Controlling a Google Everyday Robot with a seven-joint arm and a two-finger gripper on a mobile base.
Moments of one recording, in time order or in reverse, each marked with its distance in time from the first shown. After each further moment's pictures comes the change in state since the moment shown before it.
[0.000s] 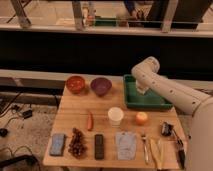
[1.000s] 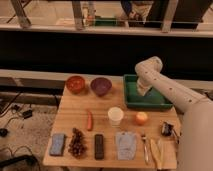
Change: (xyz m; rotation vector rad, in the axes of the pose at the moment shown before) arm 0.003 0.001 0.025 -0.122 0.012 0.157
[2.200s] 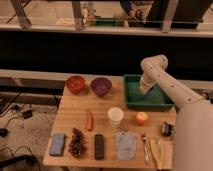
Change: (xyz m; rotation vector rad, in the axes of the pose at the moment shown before) arm -0.007 -0.016 0.010 -0.075 -0.039 0.027
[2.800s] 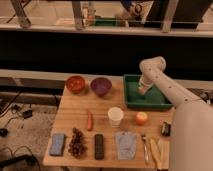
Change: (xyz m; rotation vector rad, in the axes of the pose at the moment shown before) arm -0.004 -0.004 0.014 0.011 -0.001 -0.051
